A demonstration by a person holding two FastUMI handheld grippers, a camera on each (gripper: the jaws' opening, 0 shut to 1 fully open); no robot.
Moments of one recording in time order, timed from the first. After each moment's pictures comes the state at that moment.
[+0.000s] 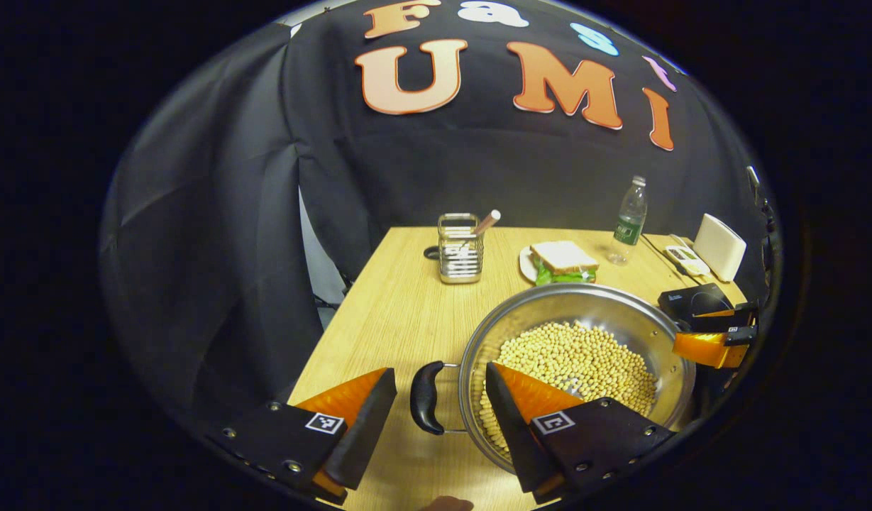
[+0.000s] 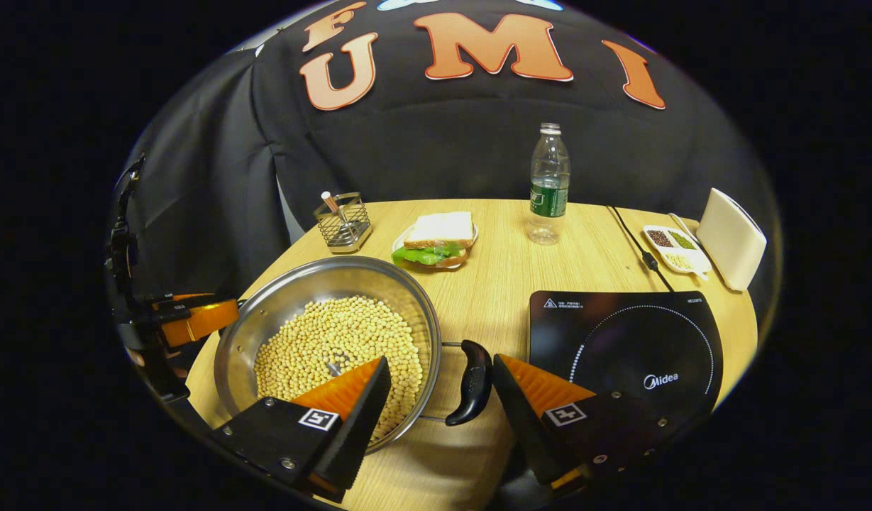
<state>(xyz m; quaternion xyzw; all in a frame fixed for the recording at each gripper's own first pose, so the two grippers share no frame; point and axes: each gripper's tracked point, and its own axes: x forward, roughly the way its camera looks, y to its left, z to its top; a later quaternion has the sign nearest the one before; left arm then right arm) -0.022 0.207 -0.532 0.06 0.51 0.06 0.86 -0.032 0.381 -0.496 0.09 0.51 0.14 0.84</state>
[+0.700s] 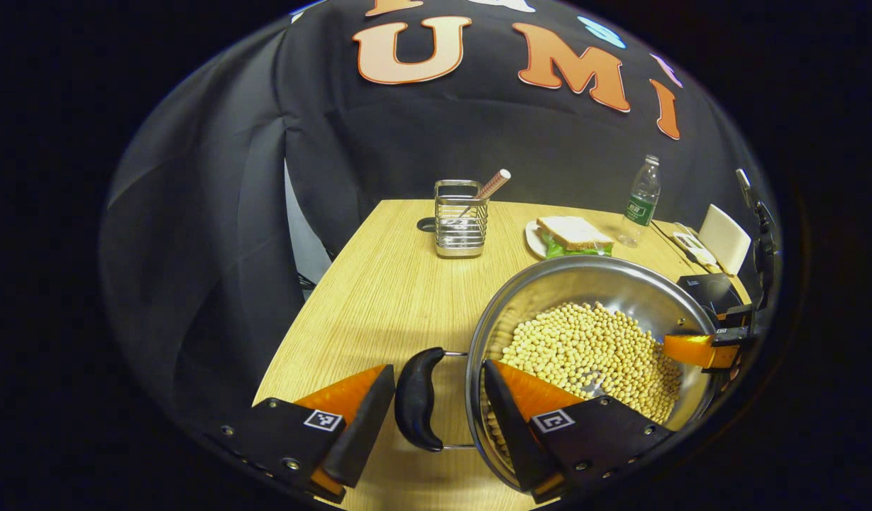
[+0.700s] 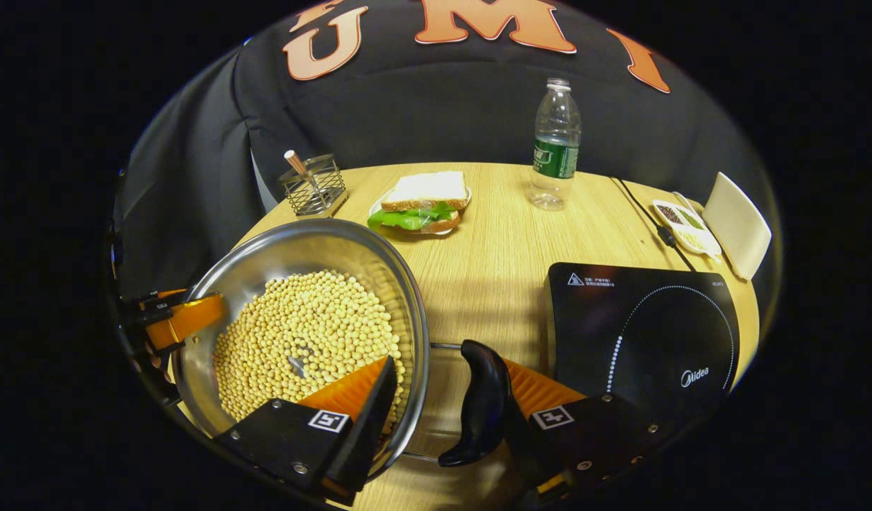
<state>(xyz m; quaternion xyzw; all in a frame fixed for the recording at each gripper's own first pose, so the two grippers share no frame) -0.025 0.216 -0.580 0.05 0.53 0.06 0.84 -0.035 0.388 -0.547 0.06 0.56 0.13 0.82</state>
